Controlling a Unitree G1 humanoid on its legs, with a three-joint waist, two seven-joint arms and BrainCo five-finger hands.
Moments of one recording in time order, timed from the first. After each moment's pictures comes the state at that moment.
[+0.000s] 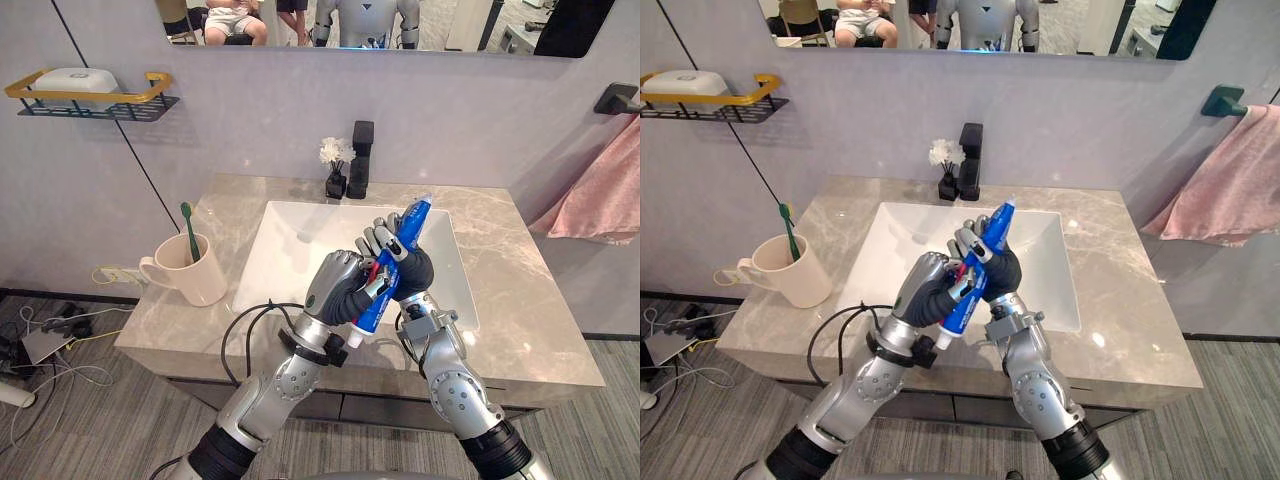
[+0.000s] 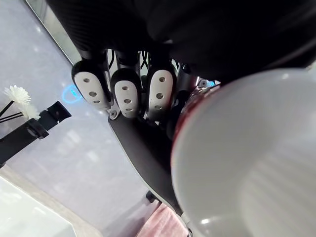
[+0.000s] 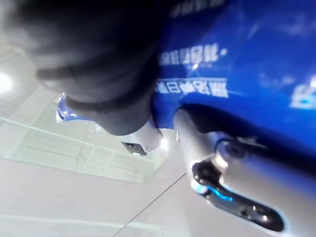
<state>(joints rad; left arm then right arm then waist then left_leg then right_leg) -0.09 0.22 -0.52 -0.20 0.63 -0.25 0.31 -0.13 -0.18 0.40 -0.21 1.12 -0.19 0.14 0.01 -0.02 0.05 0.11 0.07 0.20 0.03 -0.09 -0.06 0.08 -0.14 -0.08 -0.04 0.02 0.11</state>
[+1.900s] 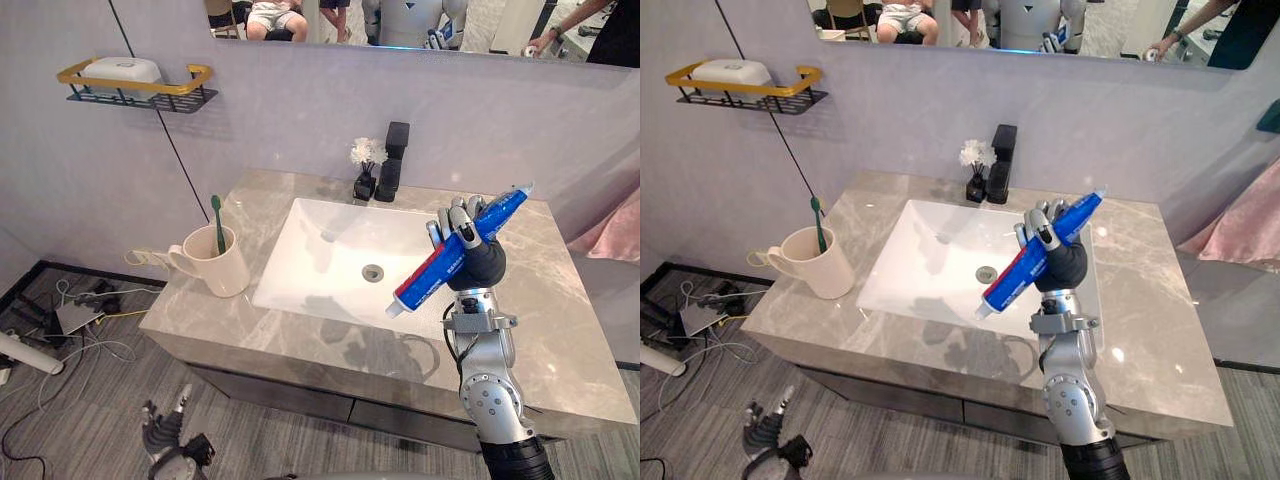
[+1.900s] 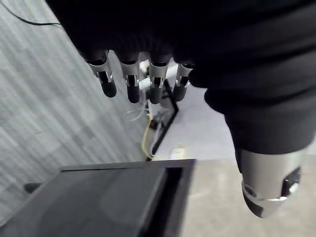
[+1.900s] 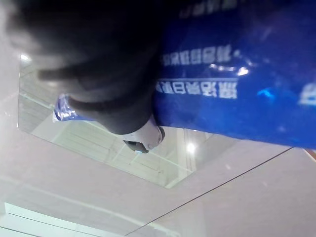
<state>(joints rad) 0.27 -0.03 0.42 0.59 -0.14 -0.12 0.26 -0.03 -0.14 0.16 -0.34 1.01 -0.22 0.13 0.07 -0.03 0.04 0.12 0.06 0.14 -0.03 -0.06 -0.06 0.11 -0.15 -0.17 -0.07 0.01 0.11</state>
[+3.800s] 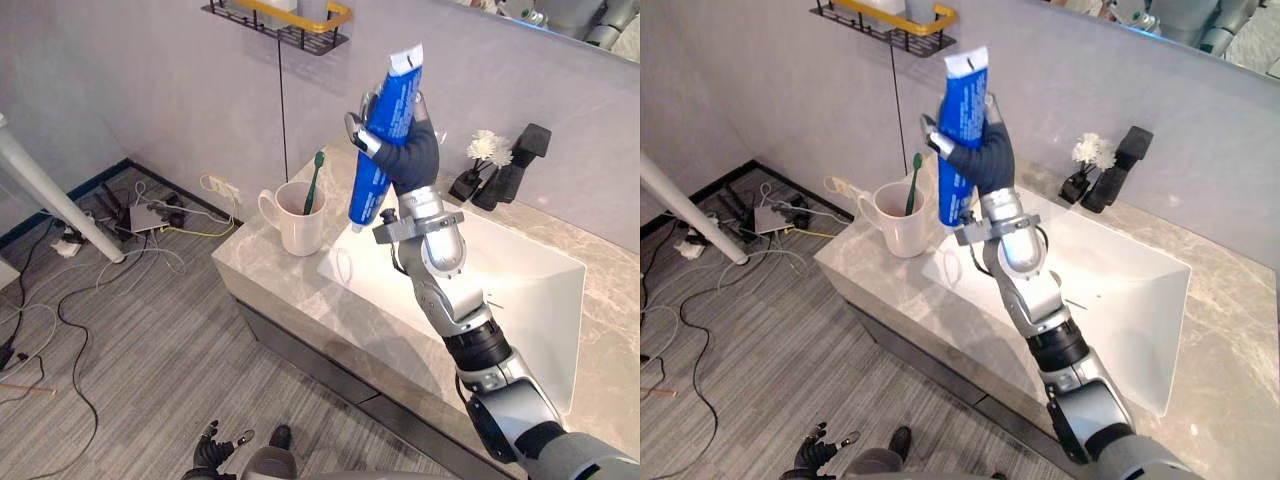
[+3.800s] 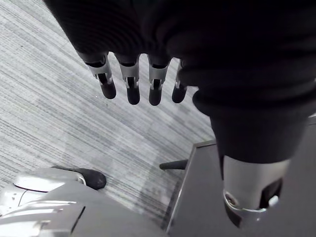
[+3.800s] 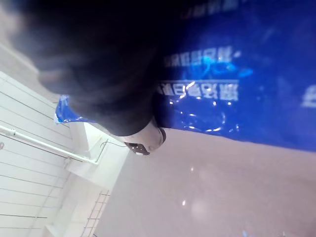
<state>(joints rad) 0.20 0.14 0.07 0.90 0.10 -0.13 0.15 -0.74 -0.17 0.28 0.04 0.34 -0.27 -0.14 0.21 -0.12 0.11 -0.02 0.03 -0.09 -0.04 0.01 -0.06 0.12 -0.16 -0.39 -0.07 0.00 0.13</state>
